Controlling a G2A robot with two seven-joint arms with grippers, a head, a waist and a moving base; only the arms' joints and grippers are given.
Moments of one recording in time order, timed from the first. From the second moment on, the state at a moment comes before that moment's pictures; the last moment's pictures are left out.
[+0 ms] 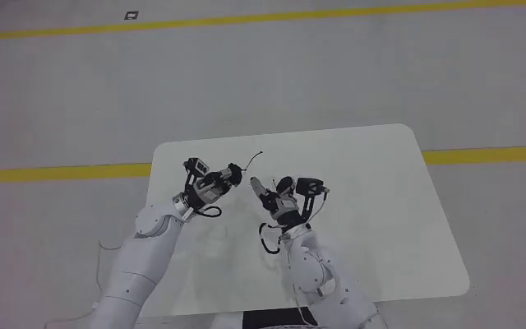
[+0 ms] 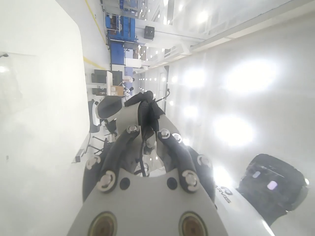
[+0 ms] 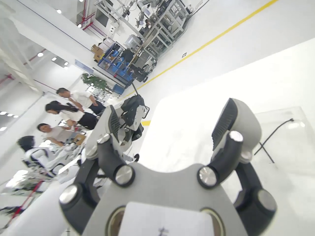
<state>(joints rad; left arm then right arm) 1.31 -1.20 -1.28 -1.24 -0.77 -0.27 -1.03 -1.67 -1.57 1.07 -1.68 -0.83 -0.04 -0.10</state>
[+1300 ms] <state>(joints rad) 1.25 -1.20 -1.23 -1.07 -1.03 -0.22 -1.39 -1.59 -1.55 1.15 -1.54 0.44 -0.13 0.57</state>
